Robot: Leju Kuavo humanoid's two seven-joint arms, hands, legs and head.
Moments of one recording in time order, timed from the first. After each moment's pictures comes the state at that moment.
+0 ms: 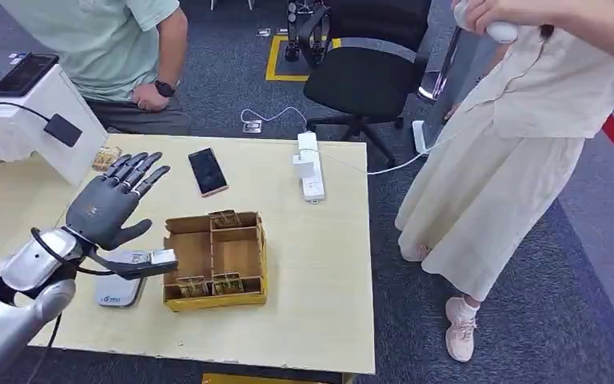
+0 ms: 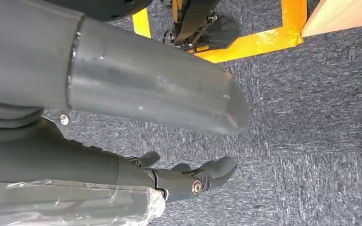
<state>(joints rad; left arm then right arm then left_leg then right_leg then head) -0.33 0.70 -0.51 -1.59 -0.95 0.12 -0.08 -0.03 0.23 -0.70 -0.24 0.74 -0.36 -0.32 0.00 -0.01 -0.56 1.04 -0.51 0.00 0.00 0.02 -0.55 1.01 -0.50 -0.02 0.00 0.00</state>
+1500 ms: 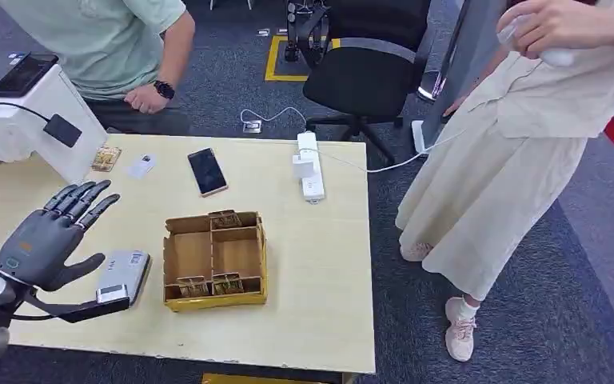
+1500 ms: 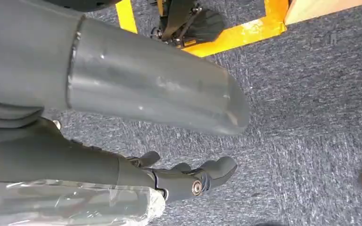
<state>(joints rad) 0.08 0.79 -0.14 -1.86 -0.89 0.04 -0.13 -0.03 0.23 -0.79 -0.27 0.76 -0.35 -0.36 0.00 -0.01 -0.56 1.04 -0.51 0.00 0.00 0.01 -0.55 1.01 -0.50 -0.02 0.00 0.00</state>
